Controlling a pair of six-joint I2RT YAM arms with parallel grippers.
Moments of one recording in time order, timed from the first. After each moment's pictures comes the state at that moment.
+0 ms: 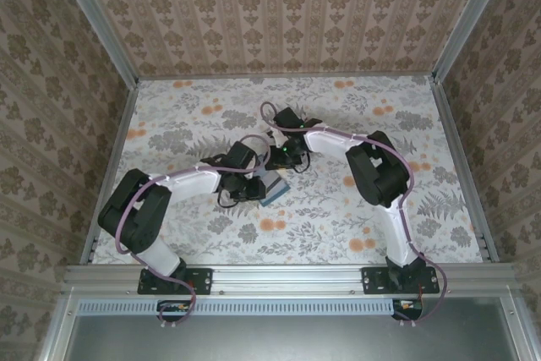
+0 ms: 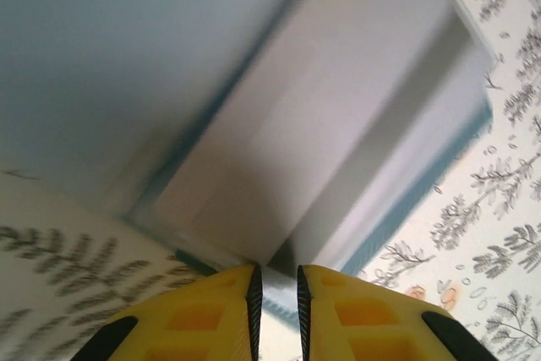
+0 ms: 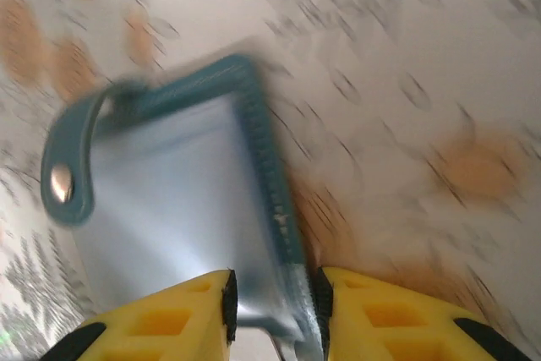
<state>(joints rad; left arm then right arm) -0.68 1.61 0.83 -0.39 0.31 -0.61 0.59 2.20 1.60 -0.58 -0.41 0.39</state>
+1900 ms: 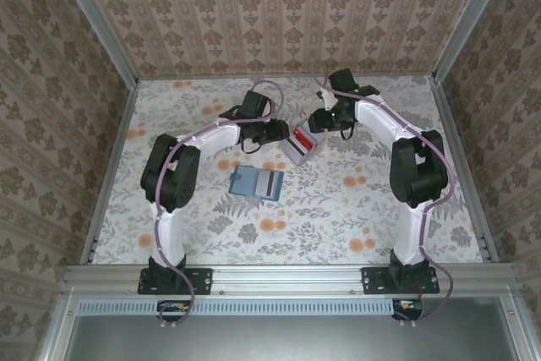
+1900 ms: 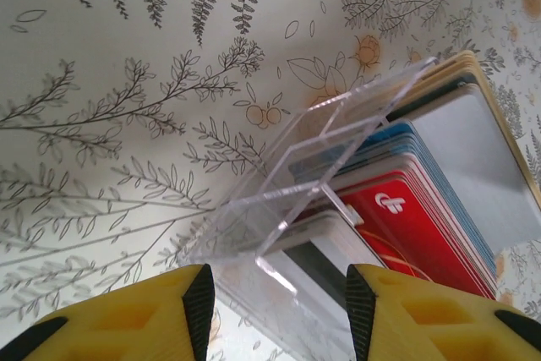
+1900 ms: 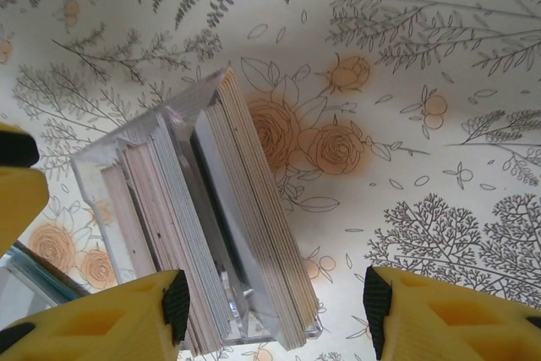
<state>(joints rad) -0.57 2.04 1.47 -0.31 0.31 -0.60 0.26 2.01 1.65 -0.77 -0.21 0.09</state>
